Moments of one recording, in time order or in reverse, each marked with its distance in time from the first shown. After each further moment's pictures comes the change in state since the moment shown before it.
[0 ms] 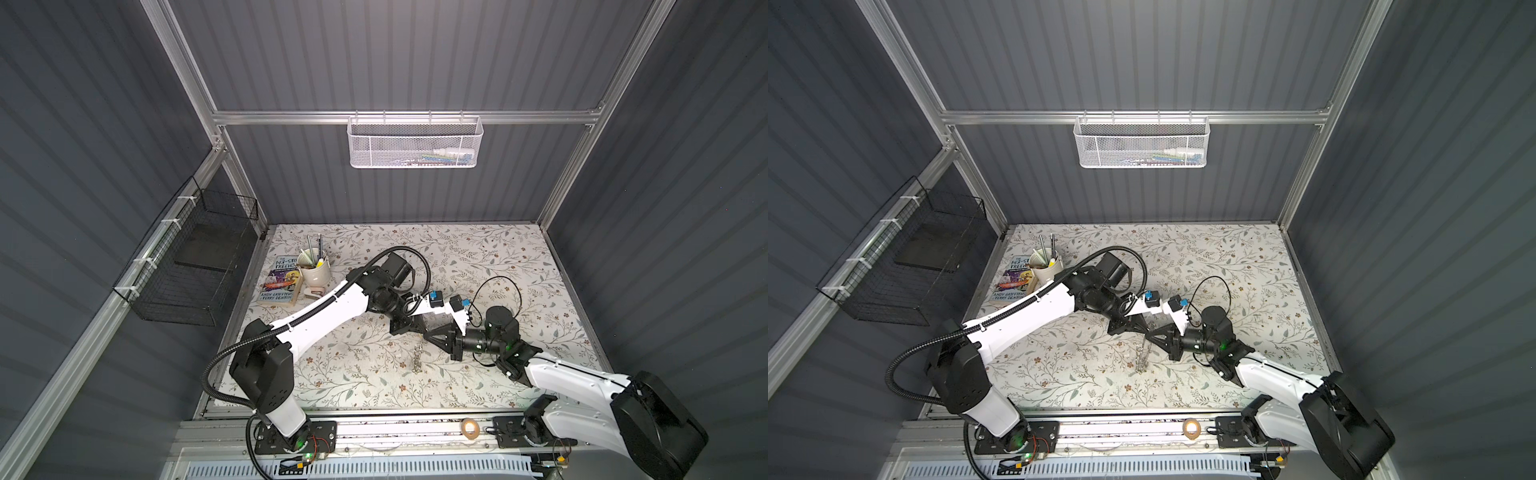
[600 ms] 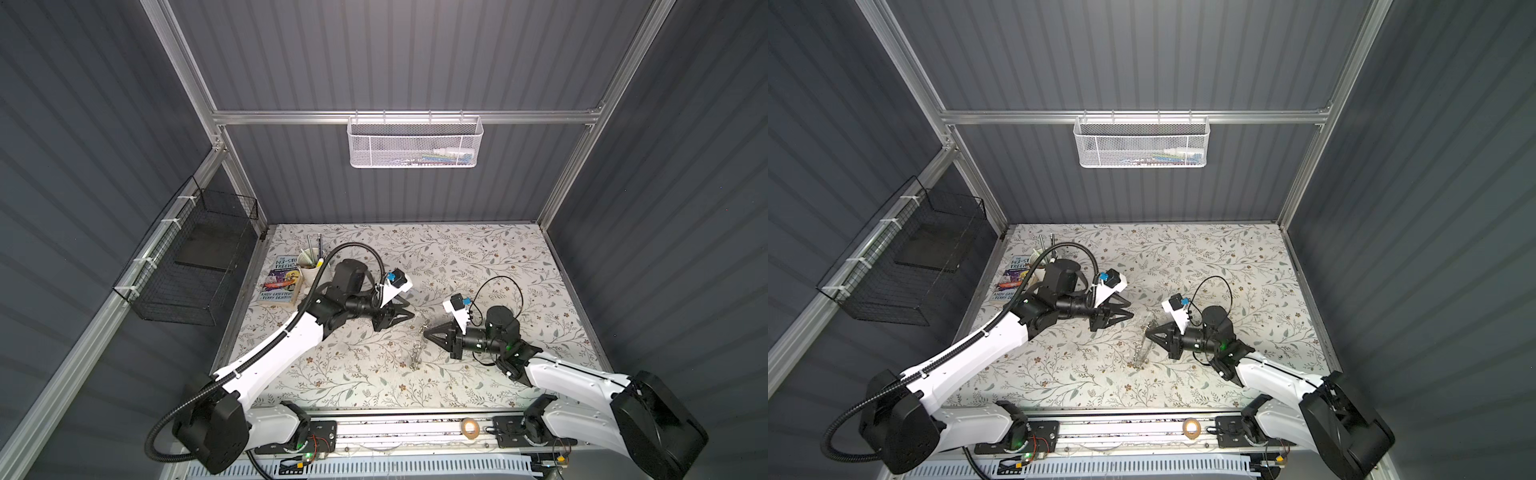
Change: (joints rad) left arm 0.156 -0.405 -0.480 0.638 0.109 -0.487; right arm 0.000 -0.001 -0.005 0.033 0.014 0.014
